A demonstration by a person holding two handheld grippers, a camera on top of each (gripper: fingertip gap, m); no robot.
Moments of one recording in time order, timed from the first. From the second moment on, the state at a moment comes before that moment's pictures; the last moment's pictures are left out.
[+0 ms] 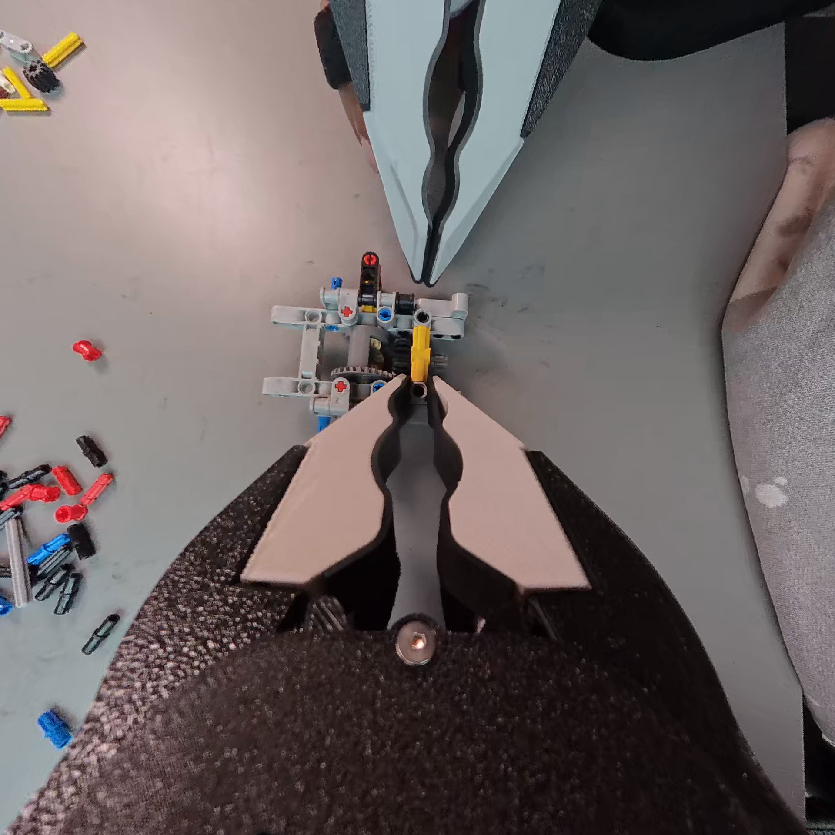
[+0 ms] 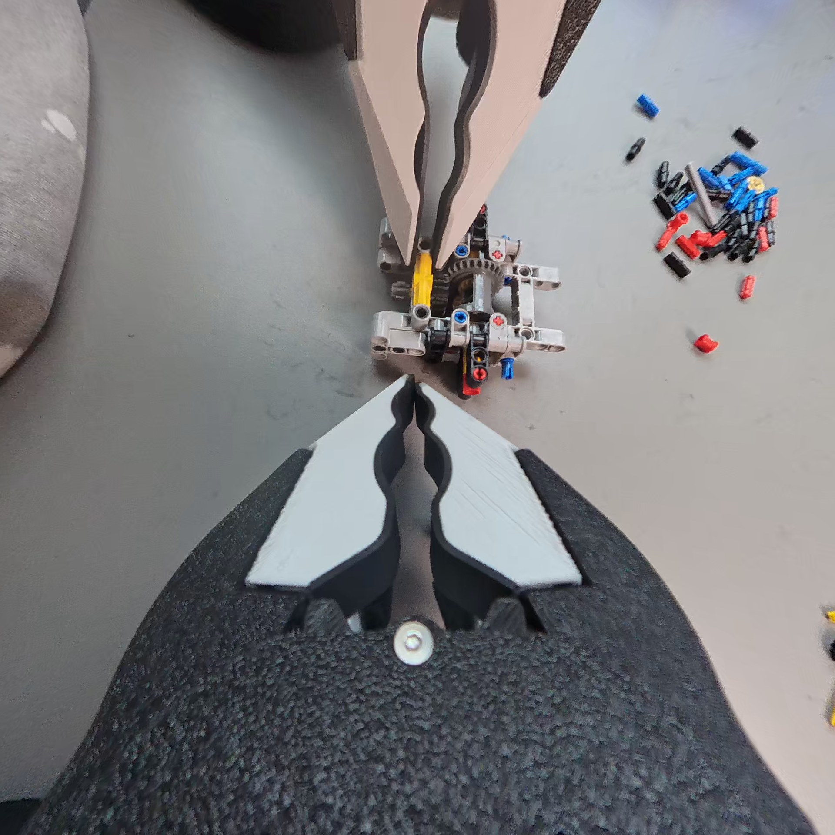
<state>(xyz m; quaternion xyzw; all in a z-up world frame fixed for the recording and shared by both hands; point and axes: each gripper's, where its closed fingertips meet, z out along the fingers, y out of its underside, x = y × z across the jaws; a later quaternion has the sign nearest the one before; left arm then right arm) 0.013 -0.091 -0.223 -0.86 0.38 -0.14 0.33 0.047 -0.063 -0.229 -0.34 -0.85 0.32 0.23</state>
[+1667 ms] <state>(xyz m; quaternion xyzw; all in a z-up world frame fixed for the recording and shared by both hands) 0.026 -0.089 -0.207 -0.85 0.29 -0.29 0.33 0.052 -0.074 -0.182 -0.34 -0.82 0.40 0.25</state>
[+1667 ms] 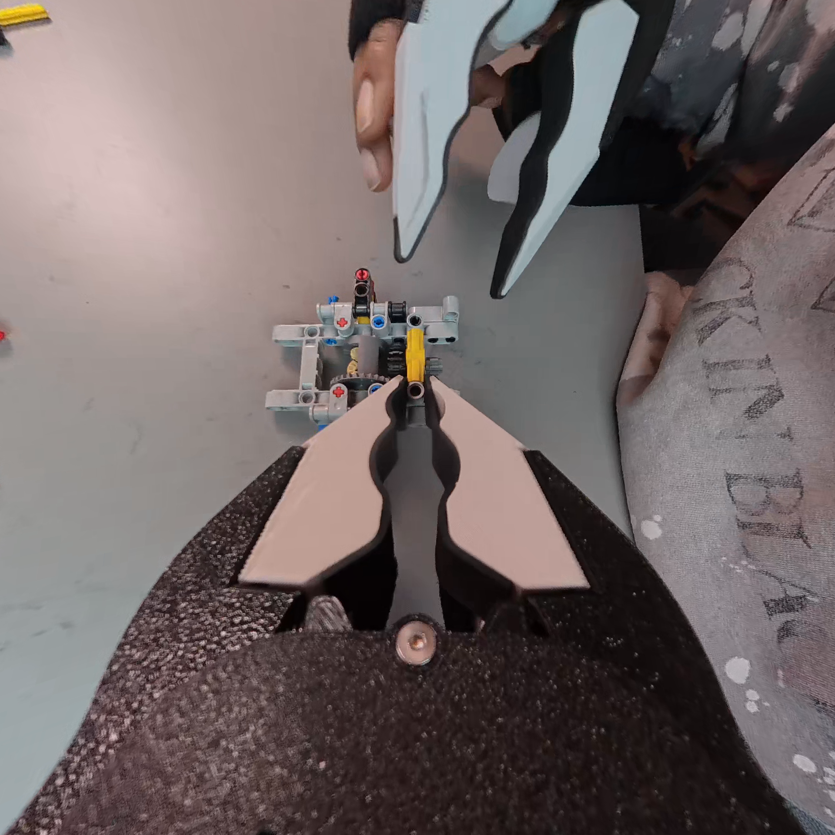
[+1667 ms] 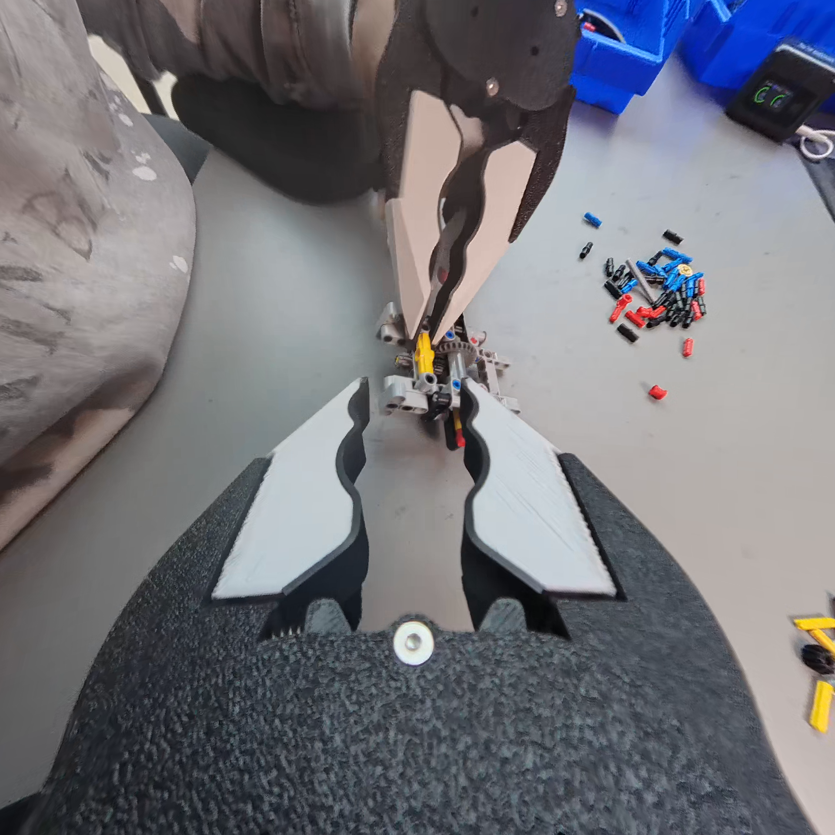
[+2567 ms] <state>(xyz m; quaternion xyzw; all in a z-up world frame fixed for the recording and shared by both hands) 0.037 -0.065 -0.174 -0.77 0.38 -0.16 0.49 0.027 -0.074 -0.121 -0.46 -0.58 0.66 0.13</state>
